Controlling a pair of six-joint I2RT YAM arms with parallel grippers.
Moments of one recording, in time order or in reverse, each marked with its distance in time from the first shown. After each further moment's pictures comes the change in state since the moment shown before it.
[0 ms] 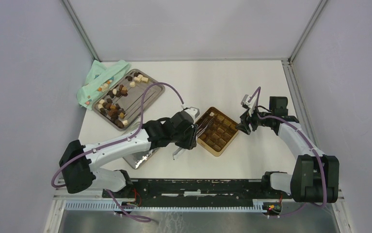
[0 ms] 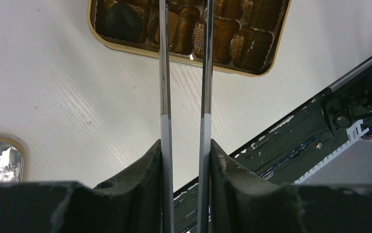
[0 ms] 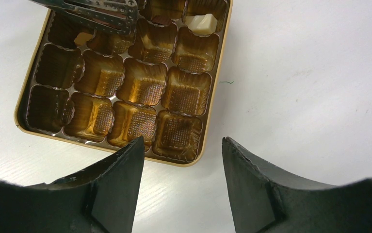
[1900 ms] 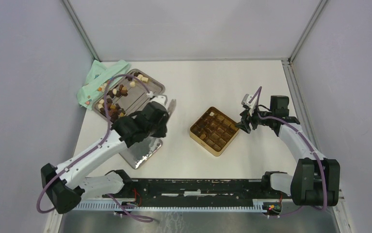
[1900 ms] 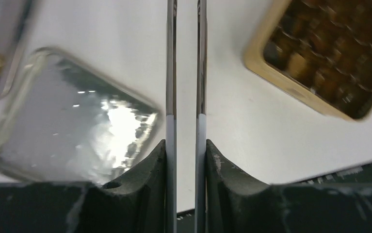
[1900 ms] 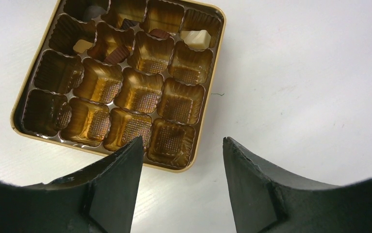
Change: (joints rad) left arm 0.146 -0.209 0.033 -0.259 -0.213 0.044; right arm 0.000 -0.031 -0.004 0.035 -0.019 -0.020
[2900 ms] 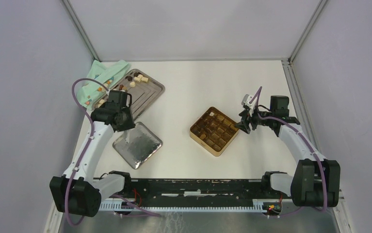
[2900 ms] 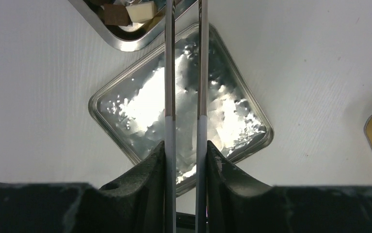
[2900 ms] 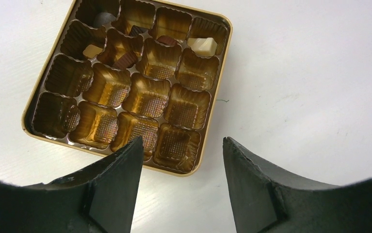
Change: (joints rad) left arm 0.720 -0.005 -0.038 -0.108 0.110 0.184; right arm 0.003 -0.006 0.000 -0.005 -0.030 -0.004
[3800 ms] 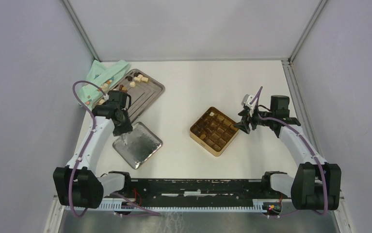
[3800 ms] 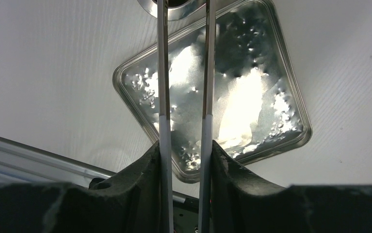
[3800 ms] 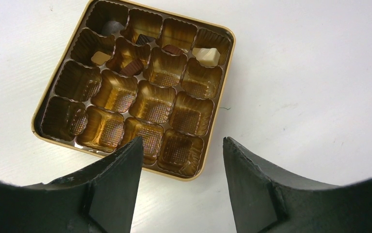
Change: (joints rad) left arm 0.063 0.073 0.002 -0.102 -0.063 -0.045; right arm 0.008 -0.032 0.000 -0.004 -0.024 0.000
